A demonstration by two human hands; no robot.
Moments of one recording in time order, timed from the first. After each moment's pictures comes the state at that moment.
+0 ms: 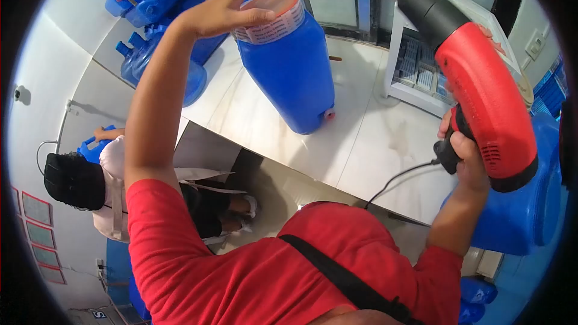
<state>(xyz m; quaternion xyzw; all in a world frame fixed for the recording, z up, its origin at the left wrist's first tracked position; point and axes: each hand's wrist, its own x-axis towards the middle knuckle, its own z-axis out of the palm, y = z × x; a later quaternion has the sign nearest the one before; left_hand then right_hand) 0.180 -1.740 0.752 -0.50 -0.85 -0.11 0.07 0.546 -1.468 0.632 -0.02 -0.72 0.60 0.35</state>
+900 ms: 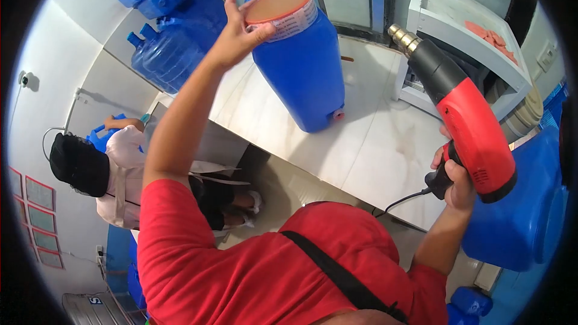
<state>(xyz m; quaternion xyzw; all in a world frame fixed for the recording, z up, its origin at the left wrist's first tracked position) 0.174 -1.763 0.671 -0.45 -0.76 -0.47 0.03 0.548 -1.459 0.551 -0.04 -0.64 0.70 0.31</state>
